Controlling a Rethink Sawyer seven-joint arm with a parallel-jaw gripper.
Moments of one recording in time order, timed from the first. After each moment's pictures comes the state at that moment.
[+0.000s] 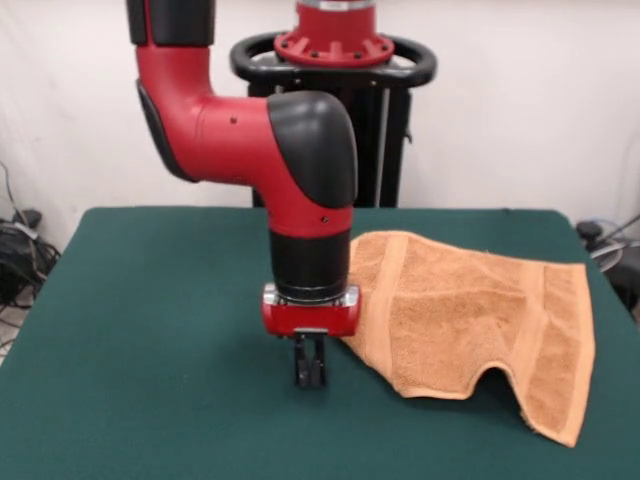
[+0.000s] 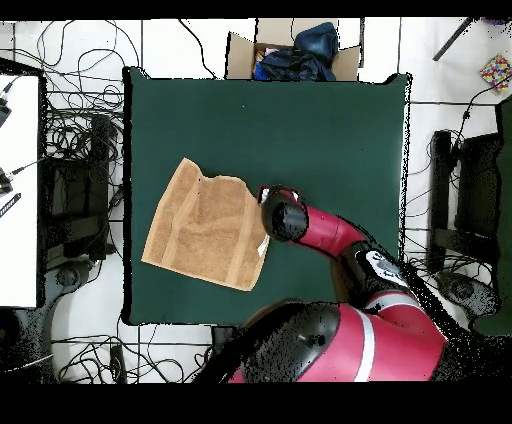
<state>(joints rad) -0.46 -0.38 0.14 1.71 -0.04 0.08 1.43</state>
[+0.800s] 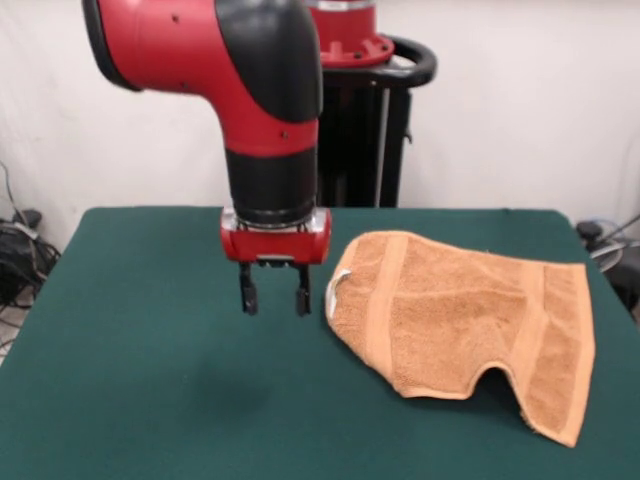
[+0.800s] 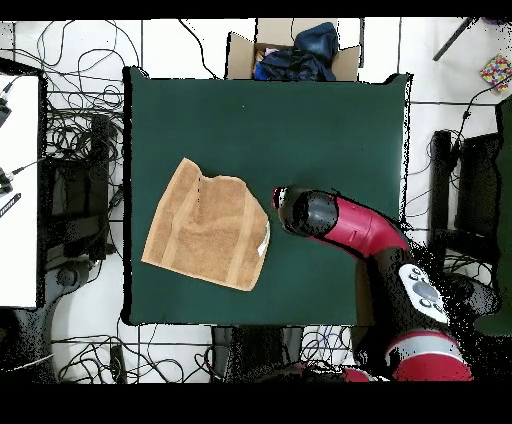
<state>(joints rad) -0.48 -0.59 0.11 1.72 -0.05 0.39 1.43</state>
